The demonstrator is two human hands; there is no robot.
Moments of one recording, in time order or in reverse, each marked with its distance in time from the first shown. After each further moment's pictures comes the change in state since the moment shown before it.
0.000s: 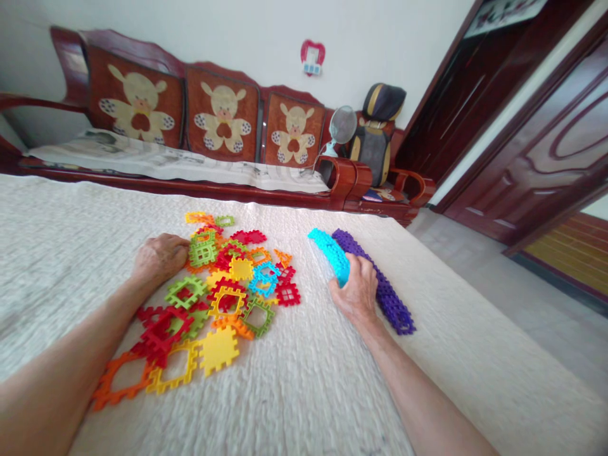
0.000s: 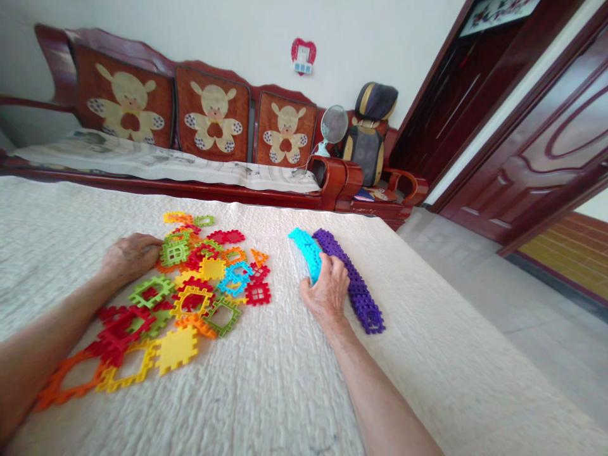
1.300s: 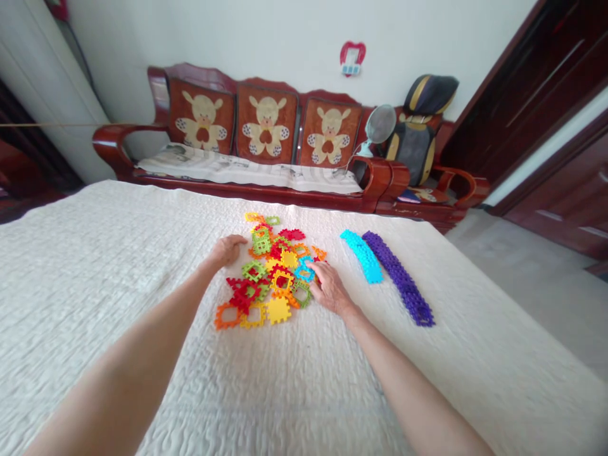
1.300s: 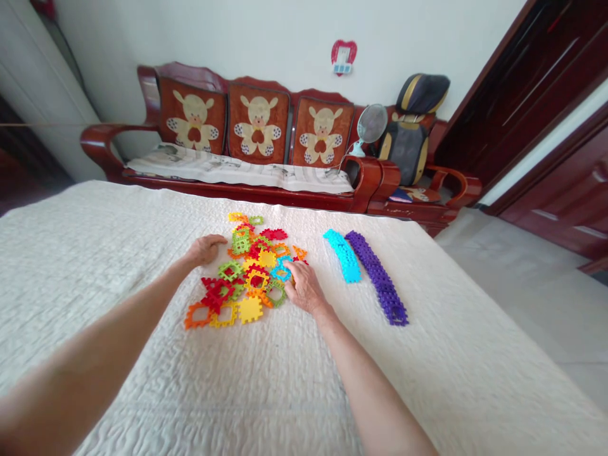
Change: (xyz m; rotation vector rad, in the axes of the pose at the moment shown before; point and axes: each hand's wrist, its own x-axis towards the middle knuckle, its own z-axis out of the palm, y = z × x) left_hand -0.018 -0.018 -0.018 -0.317 -0.102 0.049; right_hand -0.018 -0.094 0.032 0.585 -0.389 -0.486
